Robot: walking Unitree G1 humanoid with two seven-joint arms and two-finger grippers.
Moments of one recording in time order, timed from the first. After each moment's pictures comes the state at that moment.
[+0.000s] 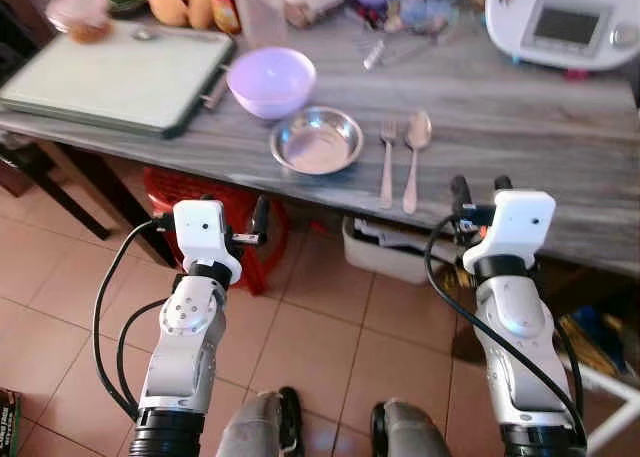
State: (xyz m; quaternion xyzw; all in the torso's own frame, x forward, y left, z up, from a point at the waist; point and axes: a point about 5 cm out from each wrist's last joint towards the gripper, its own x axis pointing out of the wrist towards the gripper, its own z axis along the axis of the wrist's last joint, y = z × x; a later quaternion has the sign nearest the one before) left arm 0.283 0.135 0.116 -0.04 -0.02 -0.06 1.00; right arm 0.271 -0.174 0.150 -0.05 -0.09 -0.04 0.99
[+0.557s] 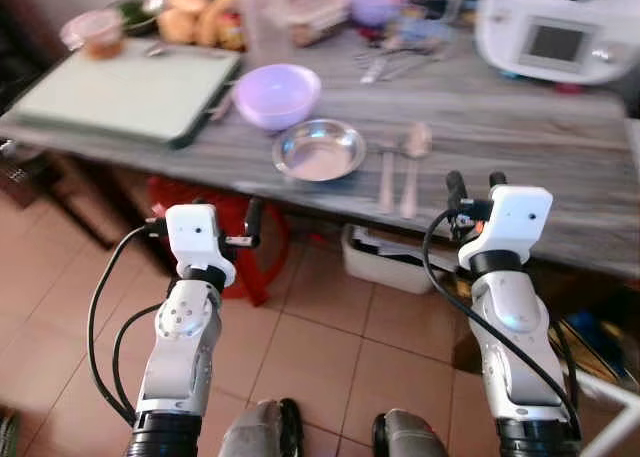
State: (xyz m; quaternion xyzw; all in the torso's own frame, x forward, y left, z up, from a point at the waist) left arm 0.282 0.141 0.111 -0.04 -0.02 -0.05 1.00; right arm 0.274 -0.171 0.151 -0.03 -0.09 -0.04 0.99
